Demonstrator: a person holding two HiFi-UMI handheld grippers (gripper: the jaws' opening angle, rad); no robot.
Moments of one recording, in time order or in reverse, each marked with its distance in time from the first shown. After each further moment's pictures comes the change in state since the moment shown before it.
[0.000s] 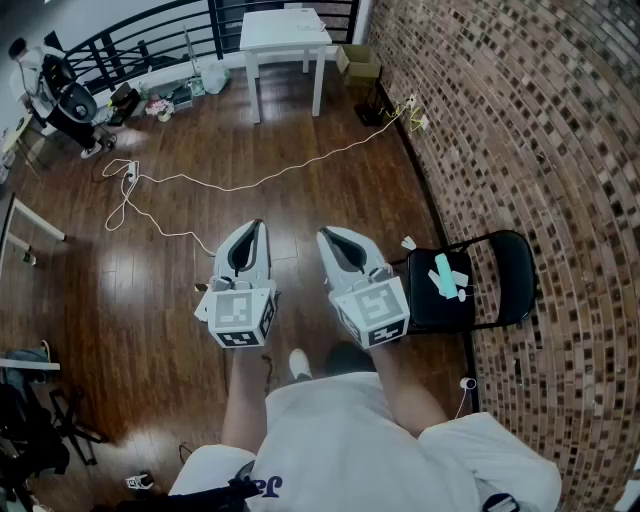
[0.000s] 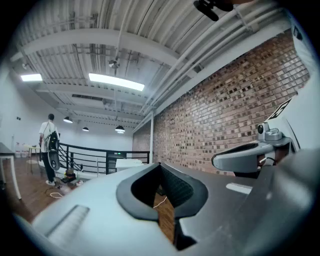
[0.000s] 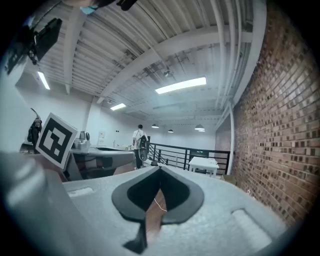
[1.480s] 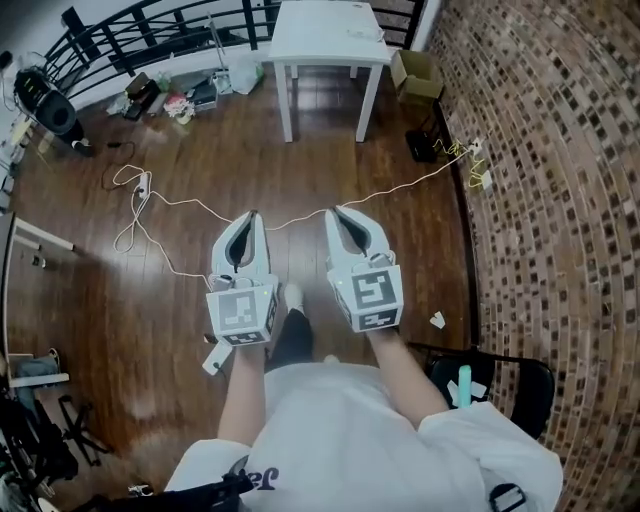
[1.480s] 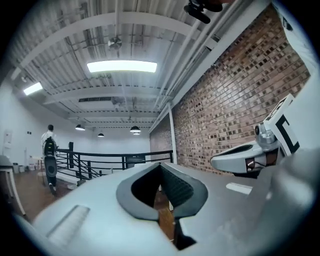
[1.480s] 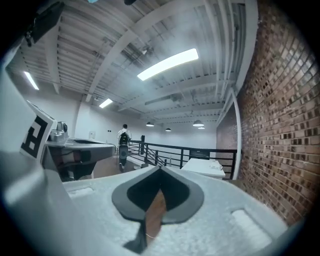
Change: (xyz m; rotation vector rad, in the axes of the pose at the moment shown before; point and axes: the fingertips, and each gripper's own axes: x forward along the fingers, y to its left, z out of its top) left arm 0.463 0.225 -0.005 0.086 -0.002 0.230; right arm 0.465 -0.307 -0.002 0.028 -0.012 0.017
